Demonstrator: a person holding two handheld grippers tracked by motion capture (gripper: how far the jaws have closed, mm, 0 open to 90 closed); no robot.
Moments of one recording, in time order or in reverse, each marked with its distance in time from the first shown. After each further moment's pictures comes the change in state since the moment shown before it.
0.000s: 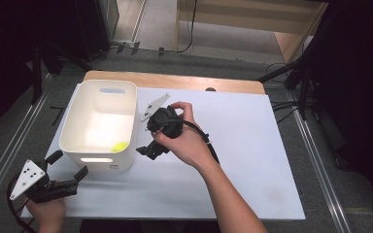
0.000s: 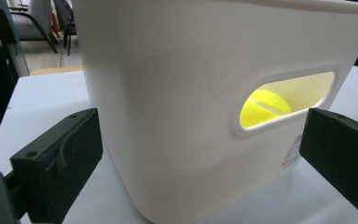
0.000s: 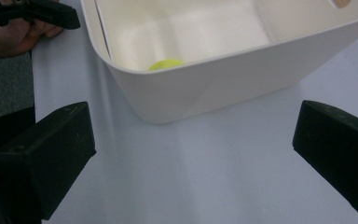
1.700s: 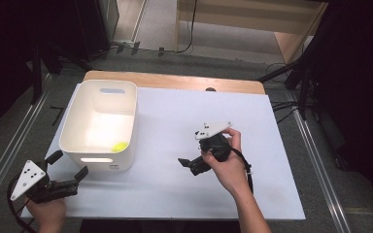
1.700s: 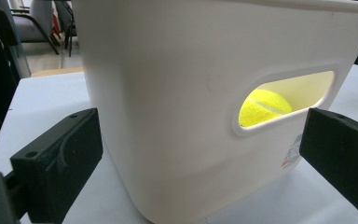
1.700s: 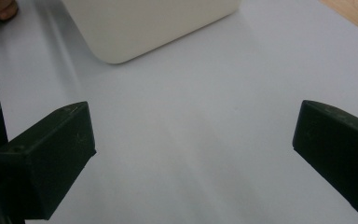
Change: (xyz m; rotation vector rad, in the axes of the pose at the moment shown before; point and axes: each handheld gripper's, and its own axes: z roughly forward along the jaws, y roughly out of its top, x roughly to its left) left arm -0.001 0.000 0.000 -0.001 0.005 0.011; right arm -0.001 -0.127 -0.038 -0.139 -0.144 0.212
